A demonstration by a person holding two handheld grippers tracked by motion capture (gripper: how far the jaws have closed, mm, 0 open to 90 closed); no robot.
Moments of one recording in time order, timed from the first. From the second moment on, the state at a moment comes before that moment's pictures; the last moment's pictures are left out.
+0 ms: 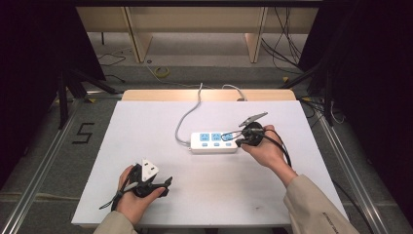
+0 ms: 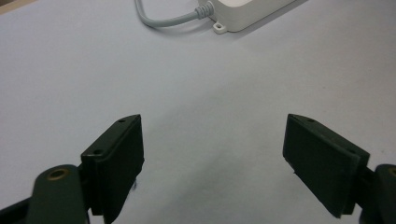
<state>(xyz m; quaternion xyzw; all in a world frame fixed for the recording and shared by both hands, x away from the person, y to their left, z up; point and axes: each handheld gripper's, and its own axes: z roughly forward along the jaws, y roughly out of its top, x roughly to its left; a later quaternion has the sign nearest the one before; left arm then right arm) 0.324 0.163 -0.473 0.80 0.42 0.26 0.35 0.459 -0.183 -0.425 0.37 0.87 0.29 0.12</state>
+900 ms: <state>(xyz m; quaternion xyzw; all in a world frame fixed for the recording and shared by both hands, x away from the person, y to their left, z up) 0.324 0.163 -0.473 0.80 0.42 0.26 0.35 0.471 -0.175 -0.426 0.37 0.88 0.28 0.12</state>
